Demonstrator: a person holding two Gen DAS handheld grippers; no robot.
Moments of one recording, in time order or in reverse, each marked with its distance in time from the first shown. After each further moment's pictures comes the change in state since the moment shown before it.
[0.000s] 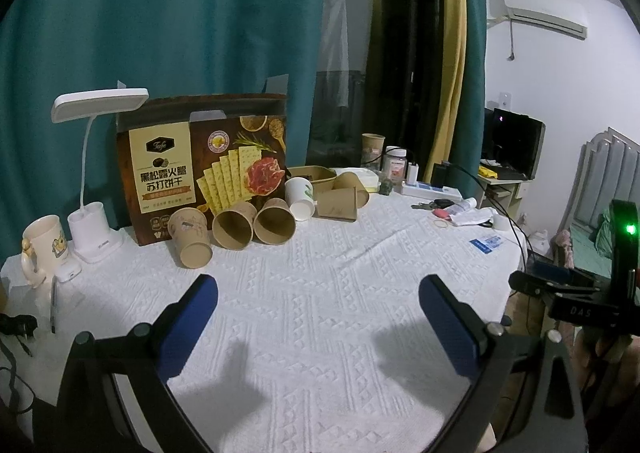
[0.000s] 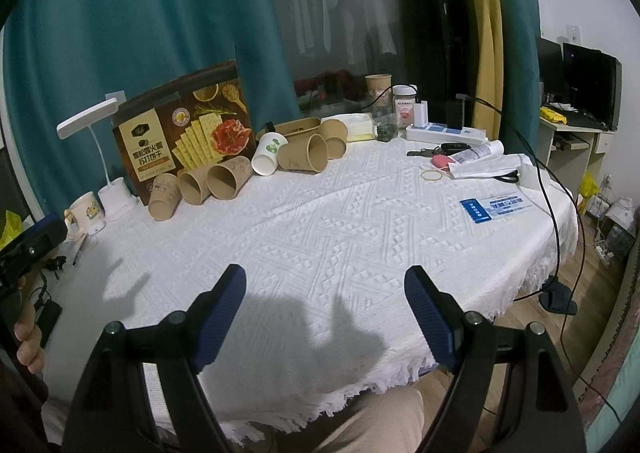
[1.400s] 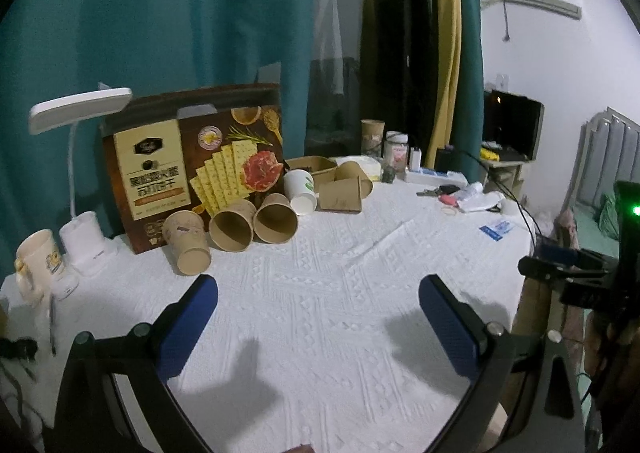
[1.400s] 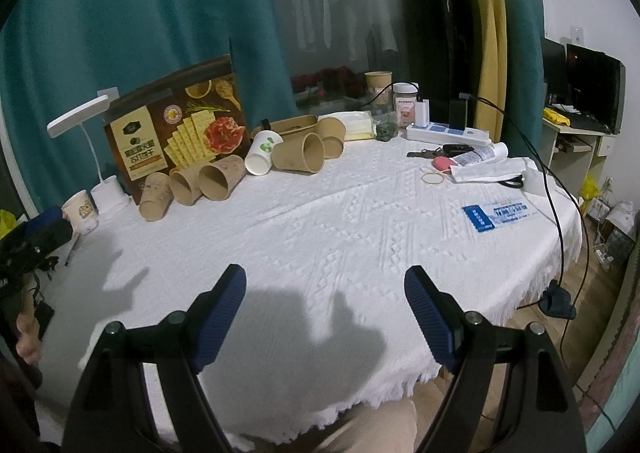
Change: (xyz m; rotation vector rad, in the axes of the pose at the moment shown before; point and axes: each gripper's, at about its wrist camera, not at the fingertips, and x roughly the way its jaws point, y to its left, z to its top) left arm 0.034 0.003 0.013 0.063 0.063 -0.006; right arm 0.026 -0.007 0.012 -0.009 0.009 -0.005
